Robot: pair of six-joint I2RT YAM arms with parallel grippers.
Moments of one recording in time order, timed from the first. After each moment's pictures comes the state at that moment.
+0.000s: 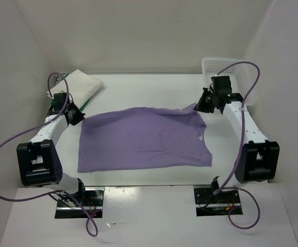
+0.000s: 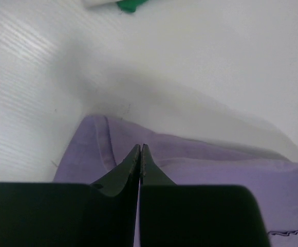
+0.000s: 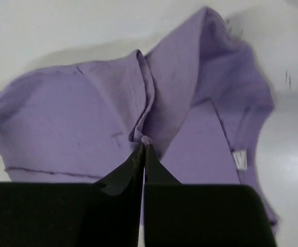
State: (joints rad) left arm 0.18 1.49 0.98 -0.32 0.03 -0.58; right arm 0.05 1.52 1.29 -0.63 -0.22 0.45
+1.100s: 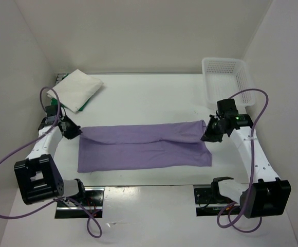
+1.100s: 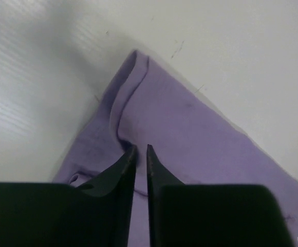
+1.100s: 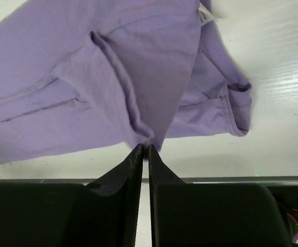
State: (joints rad) left arm 0.31 1.31 0.82 -0.48 0.15 -0.58; right arm 0.06 1.12 1.00 -1.01 -0.15 0.52
